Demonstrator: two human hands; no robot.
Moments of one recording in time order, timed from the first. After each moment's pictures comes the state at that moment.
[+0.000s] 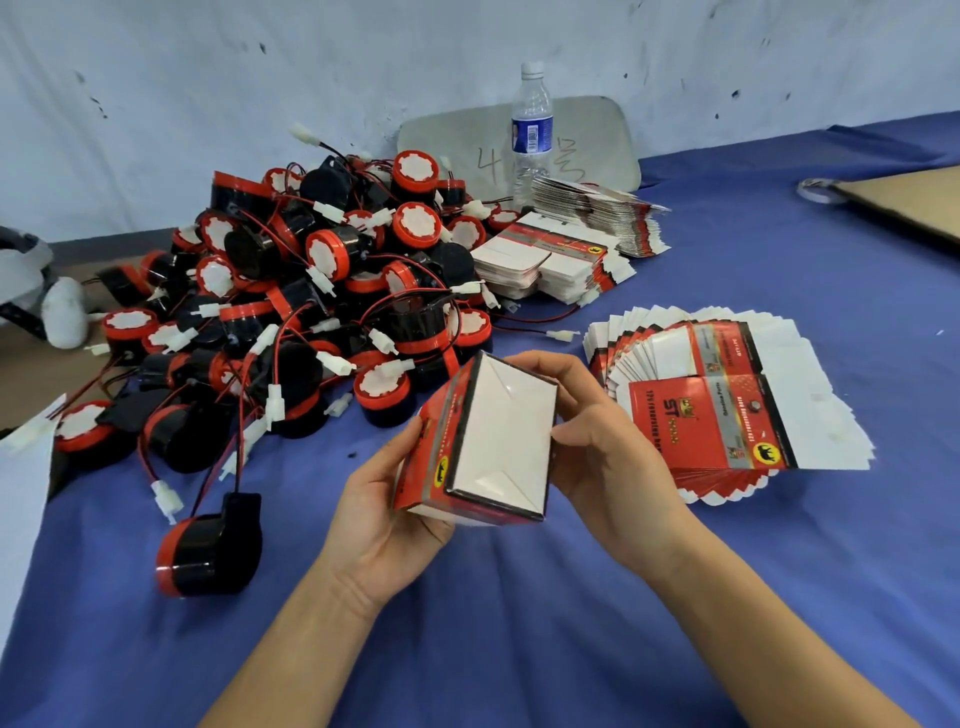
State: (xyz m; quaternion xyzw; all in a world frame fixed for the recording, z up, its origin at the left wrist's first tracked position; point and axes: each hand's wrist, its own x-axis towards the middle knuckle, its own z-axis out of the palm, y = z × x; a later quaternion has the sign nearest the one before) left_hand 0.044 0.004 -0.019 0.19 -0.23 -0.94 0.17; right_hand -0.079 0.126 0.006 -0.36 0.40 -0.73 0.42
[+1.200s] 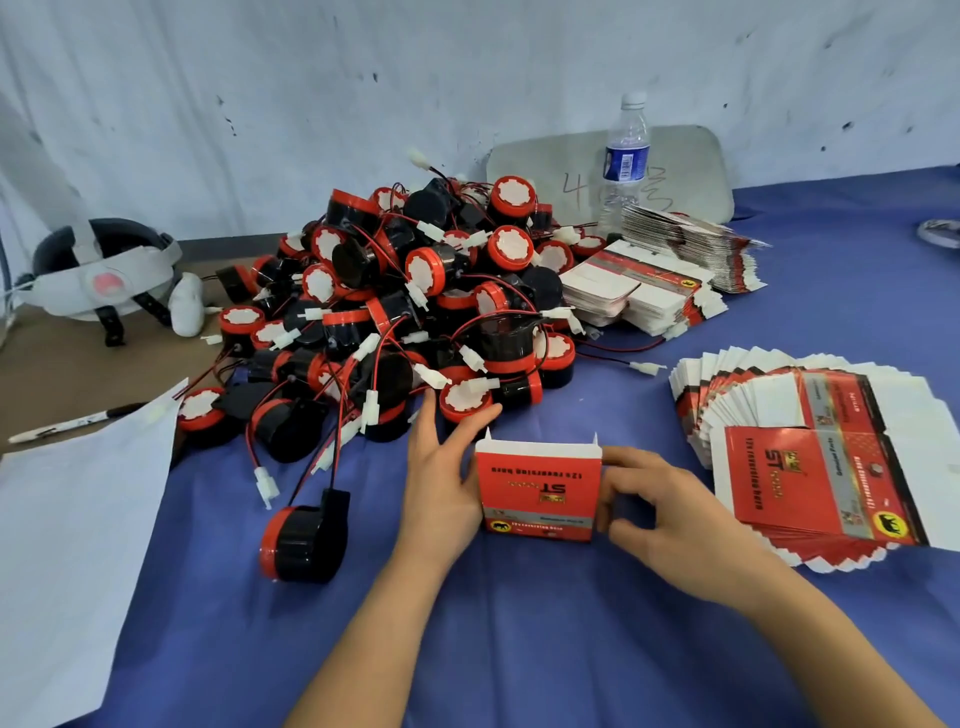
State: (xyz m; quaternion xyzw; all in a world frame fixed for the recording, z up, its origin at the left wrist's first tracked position) left_hand 0.046 -0.040 -0.053 0.31 -0.83 -0.33 0.32; right_hand -0.102 0.120 -0.022 -0.56 0.73 -0.34 0.20
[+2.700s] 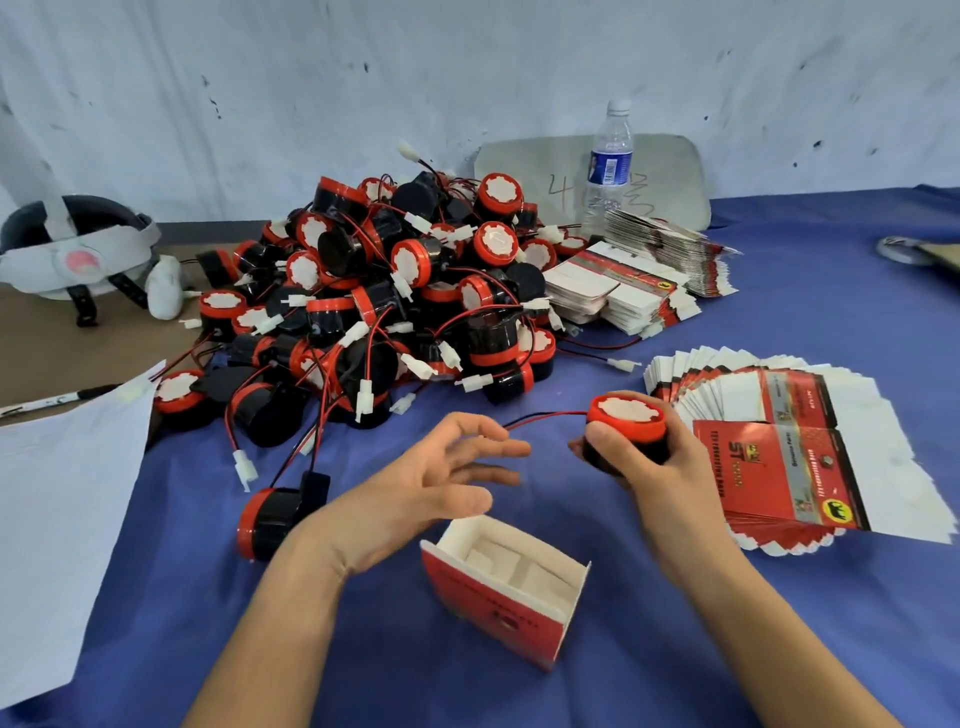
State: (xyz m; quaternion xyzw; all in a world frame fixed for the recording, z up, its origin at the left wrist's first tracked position) left_hand 0.081 -0.035 -0.010 0.12 -0.70 -0.70 0.07; right_hand -0.089 0.113 -0.021 -0.25 0.59 -0.73 0.24
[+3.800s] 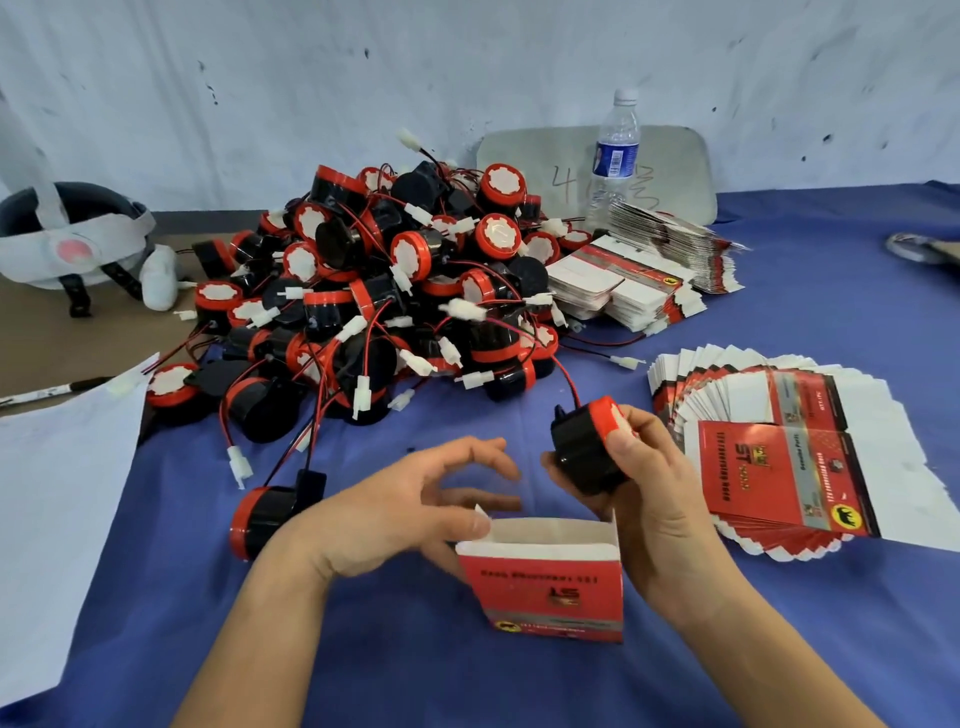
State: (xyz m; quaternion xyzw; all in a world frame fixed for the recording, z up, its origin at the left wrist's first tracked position) left_hand 0.087 -0.031 -0.001 0.15 -0.67 -0.73 0.01; right_hand -0.068 0.113 -0.011 -0.18 0.44 -0.78 0.40
